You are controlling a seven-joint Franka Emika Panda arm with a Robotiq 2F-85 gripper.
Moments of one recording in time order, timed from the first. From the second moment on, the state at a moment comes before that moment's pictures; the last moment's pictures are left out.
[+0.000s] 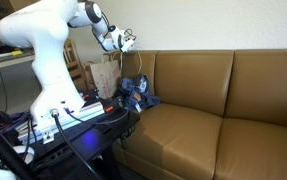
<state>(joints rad) 0.53 1.15 -0.05 -1.17 -0.04 3.25 -0.64</state>
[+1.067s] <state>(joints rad) 0.25 1.12 0.39 -1.17 -0.03 3.08 -0.61</state>
